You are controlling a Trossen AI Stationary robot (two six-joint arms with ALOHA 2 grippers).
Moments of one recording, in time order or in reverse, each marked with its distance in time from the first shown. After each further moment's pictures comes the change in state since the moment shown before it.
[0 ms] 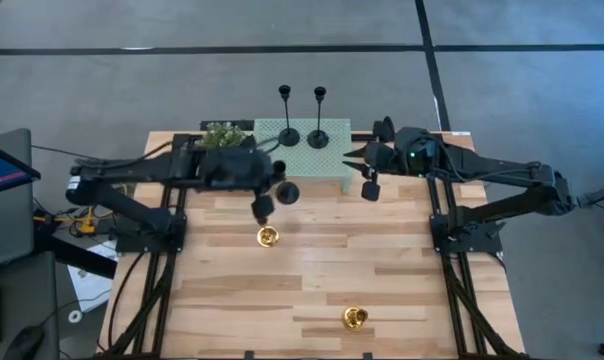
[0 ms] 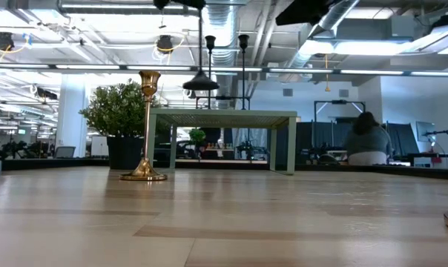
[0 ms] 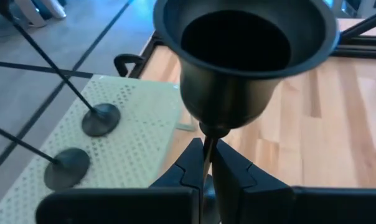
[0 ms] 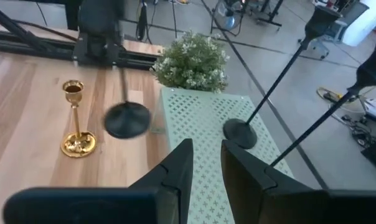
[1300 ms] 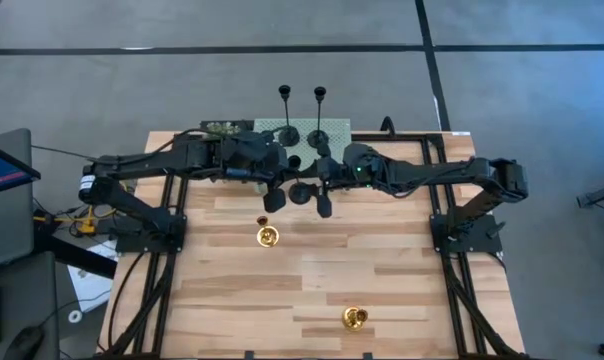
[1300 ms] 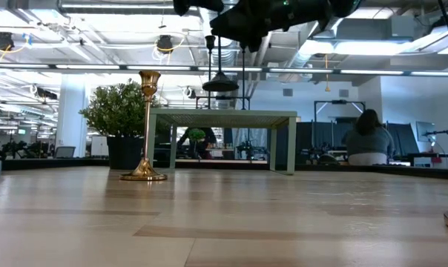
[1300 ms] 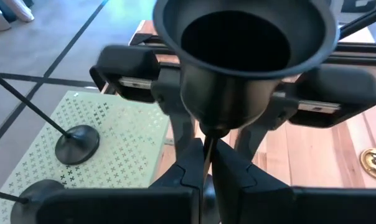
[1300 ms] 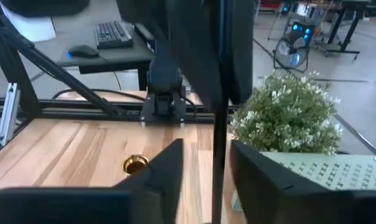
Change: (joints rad) left arm 0.088 0.114 0.098 0.027 0.172 0.058; right arm 0.044 0.421 0.000 0.600 -0.265 0.198
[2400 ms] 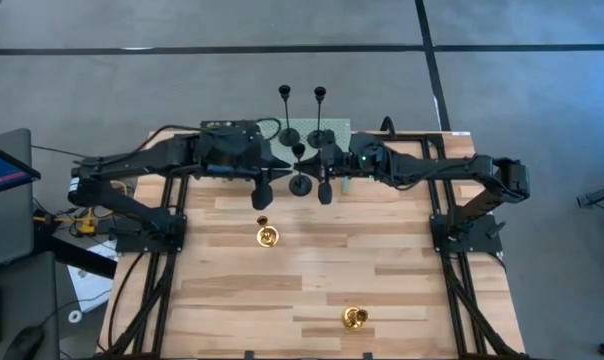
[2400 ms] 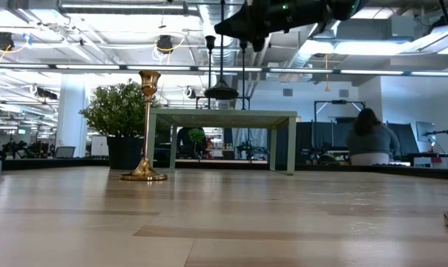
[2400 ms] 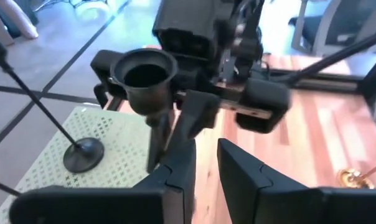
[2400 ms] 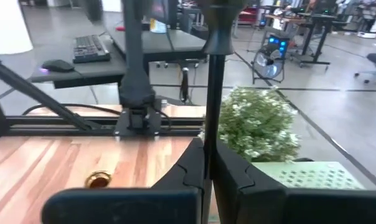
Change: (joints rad) left arm -0.011 -0.099 0.000 -0.003 0.006 -0.039; right arm -0.077 -0.016 0.000 0.039 0.003 -0.009
